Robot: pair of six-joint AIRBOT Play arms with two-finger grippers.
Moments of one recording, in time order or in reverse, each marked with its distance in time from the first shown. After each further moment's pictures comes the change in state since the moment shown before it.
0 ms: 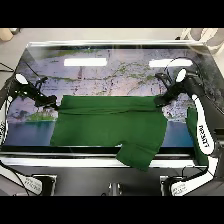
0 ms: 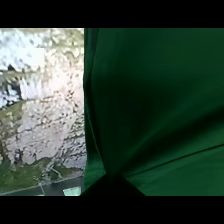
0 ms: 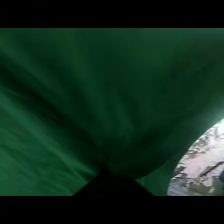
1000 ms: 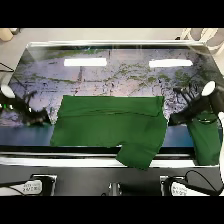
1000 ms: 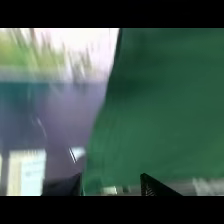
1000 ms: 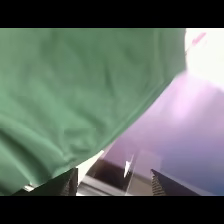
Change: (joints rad) left arm 0.077 0.378 -0.469 0.080 -0.058 -0.071; right arm -0.204 0.364 -0.399 0.019 0.146 -0.098
